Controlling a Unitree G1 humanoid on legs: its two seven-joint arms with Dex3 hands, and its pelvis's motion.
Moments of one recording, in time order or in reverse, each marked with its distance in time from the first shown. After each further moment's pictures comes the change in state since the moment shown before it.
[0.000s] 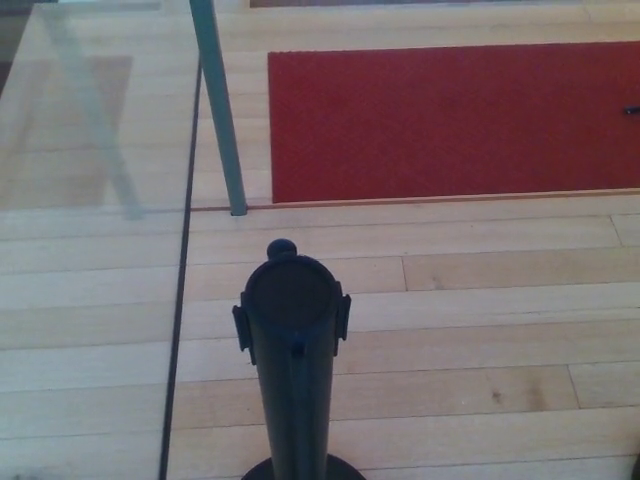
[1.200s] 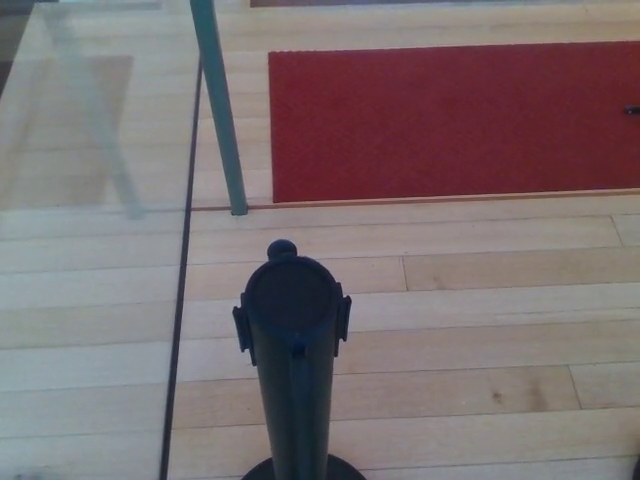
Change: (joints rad) left_arm -0.022 0.003 -0.011 -0.003 0.001 -0.002 0.008; right_arm -0.232 -0.125 0.546 0.653 -0.098 0.026 0.078
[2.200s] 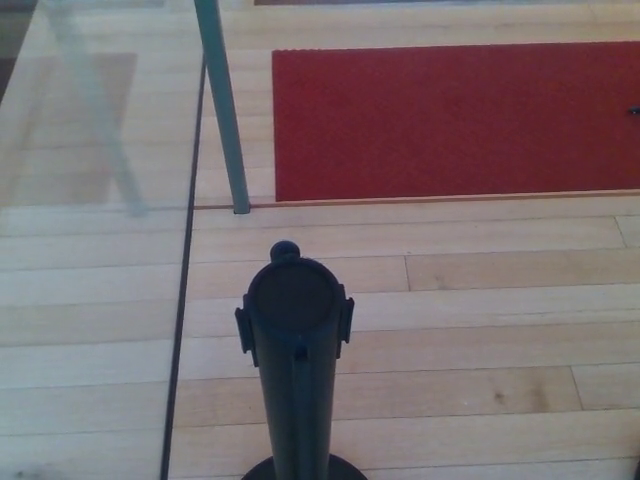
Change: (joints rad) left_arm -0.019 -0.001 0.006 -0.002 -0.002 0.000 0.000; right_arm 0.056 0.515 -0.262 -0.457 0.250 0.402 0.147
